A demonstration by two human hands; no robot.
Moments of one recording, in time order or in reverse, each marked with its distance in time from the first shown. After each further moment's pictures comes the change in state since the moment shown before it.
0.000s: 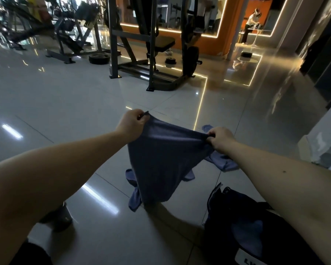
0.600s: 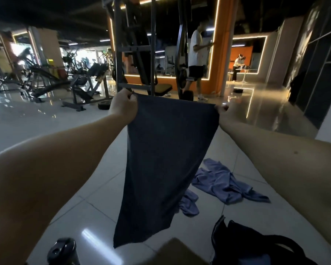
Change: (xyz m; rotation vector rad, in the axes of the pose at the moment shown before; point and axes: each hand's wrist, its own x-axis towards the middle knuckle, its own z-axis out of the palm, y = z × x) left_hand 0.032 0.154 -0.143 0.015 0.355 0.086; right_hand -0.022 -0.086 -0.177 0.484 0.621 0.010
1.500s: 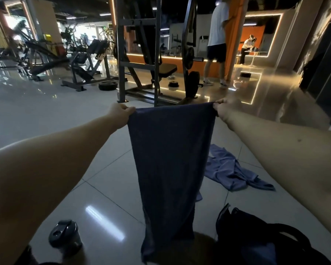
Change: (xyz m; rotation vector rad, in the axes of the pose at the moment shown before) left_hand -0.011 -0.091 0.019 -0.057 -0.348 -0.269; right_hand 0.006 0.010 0.057 0.167 -0.220 0.184
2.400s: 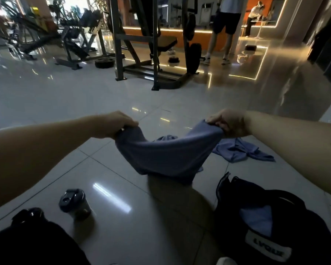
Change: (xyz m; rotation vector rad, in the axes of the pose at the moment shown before) left_hand -0.072 -0.062 0.014 0.031 -0.506 -0.181; right_hand -0.076 0.074 -0.012 0.095 -0.828 0.485
